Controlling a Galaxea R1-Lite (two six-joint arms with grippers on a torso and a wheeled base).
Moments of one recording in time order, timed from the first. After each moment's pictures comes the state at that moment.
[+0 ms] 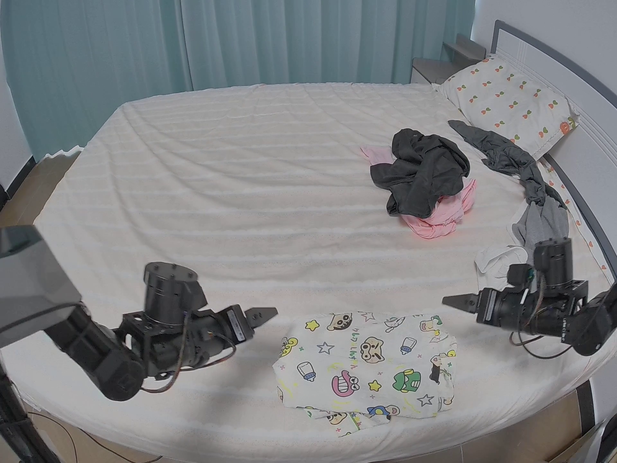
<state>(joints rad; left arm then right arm) -0.49 1.95 -0.54 -0.86 -0.04 -0.75 0.24 1.77 -0.48 -0.69 0.19 0.46</state>
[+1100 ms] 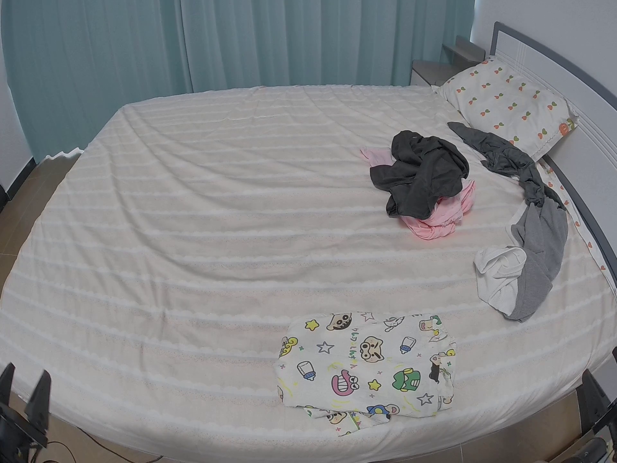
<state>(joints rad) -0.08 0.18 -0.16 0.04 0.20 -0.19 0.04 0.18 -0.11 -0.03 0.03 0.09</state>
